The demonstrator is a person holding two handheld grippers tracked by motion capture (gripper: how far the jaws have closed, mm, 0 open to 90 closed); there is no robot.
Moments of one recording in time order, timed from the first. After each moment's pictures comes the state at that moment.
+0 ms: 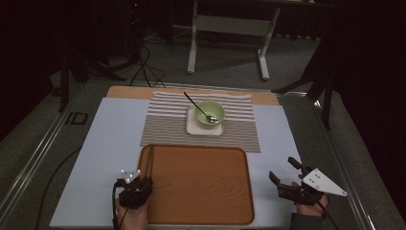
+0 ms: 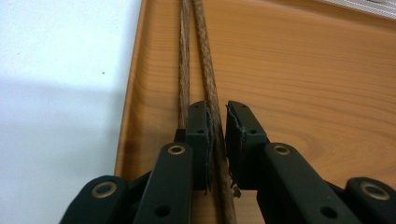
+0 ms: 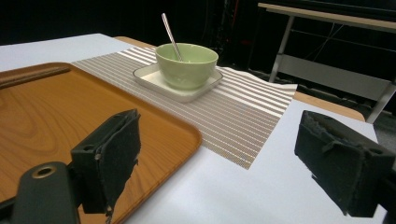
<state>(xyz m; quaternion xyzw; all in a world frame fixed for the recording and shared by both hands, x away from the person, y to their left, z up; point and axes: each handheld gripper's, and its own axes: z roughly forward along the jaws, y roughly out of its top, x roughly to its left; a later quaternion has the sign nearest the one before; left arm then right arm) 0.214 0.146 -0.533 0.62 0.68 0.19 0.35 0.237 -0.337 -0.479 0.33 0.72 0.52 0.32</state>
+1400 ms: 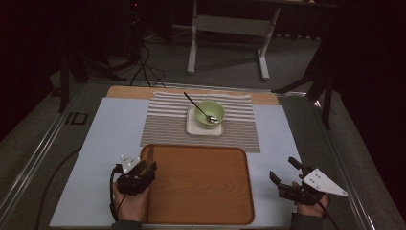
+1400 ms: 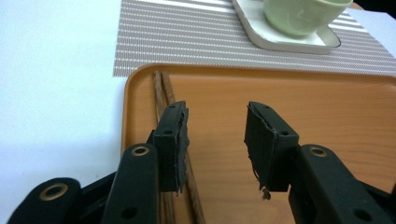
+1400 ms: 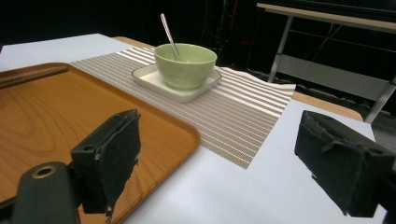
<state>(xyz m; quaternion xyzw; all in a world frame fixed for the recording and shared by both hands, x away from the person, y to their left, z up) 0.237 0.151 -0.497 0.63 0.61 0.23 0.41 0.237 -0.338 -0.479 0.33 0.72 0.53 0.32</state>
